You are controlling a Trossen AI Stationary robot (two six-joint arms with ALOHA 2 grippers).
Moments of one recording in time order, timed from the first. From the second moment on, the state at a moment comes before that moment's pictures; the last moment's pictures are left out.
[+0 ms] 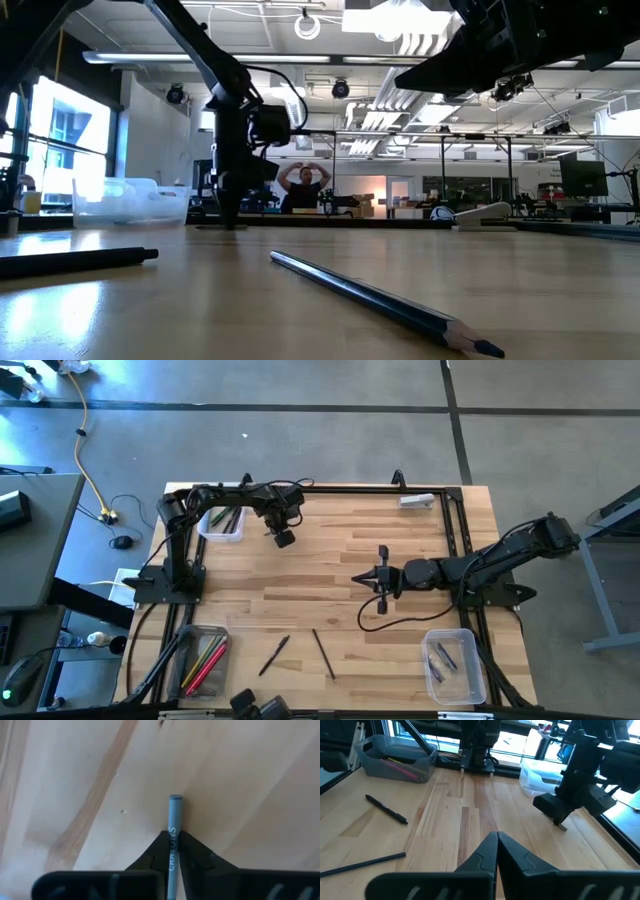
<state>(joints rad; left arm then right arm) 0.67 1.95 1.21 -0.76 -0.07 0.08 0.21 1.25 0.47 0.53 0.28 -0.11</state>
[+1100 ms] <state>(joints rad) 0.35 1.84 1.21 0.00 0.55 -0.12 0.25 1.55 0.32 1.22 0.50 0.36</state>
